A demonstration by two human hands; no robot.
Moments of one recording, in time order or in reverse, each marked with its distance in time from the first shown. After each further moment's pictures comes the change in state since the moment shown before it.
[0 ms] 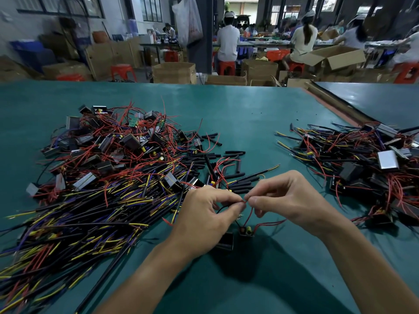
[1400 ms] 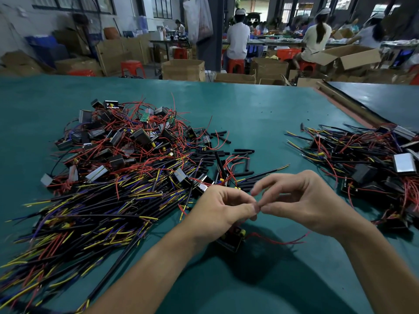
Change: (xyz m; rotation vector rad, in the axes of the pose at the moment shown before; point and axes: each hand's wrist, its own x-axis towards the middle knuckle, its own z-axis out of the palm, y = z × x) left_hand 0.004 0.007 -0.002 -0.540 -0.279 -0.340; right_hand -0.004 -0.004 -0.002 -0.136 -0.091 -0.167
